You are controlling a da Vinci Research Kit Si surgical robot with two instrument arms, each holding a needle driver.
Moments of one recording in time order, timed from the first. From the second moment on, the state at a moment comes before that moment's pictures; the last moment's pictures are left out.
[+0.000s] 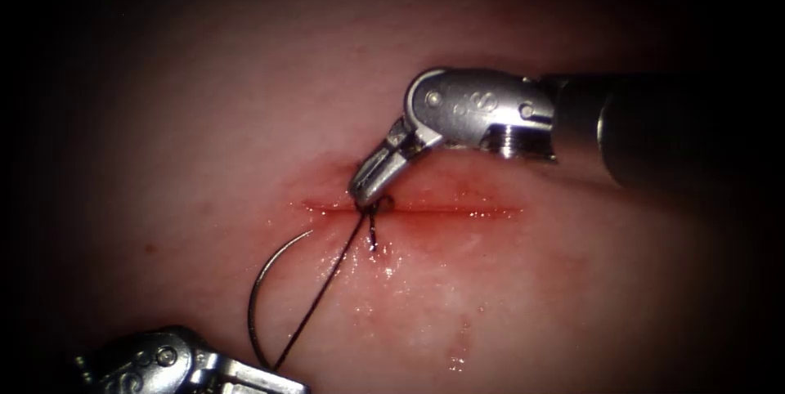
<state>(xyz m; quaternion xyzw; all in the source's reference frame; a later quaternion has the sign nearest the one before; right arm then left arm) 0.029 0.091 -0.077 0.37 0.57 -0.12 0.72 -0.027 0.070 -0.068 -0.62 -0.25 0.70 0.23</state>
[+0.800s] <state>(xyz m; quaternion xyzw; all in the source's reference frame) 0.030 0.093 -0.074 0.31 0.56 -0.04 0.77 -0.031 0.060 -0.072 -0.62 -0.29 0.70 0.21</state>
